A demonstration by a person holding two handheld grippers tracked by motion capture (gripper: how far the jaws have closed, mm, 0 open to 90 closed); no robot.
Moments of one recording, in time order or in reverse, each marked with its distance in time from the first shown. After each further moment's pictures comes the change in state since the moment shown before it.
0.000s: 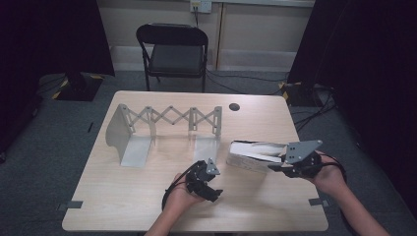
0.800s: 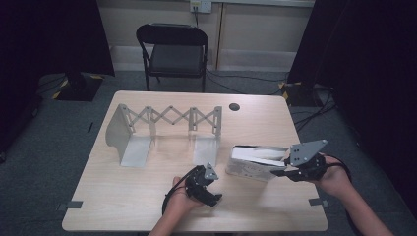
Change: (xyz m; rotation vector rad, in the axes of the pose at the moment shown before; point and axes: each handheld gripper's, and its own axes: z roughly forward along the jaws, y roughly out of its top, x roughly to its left) left arm 0.000 -0.018 0.011 -0.035 -0.010 0.006; right arm 0.003 -0.002 -0.010 -0.016 0.096 0.001
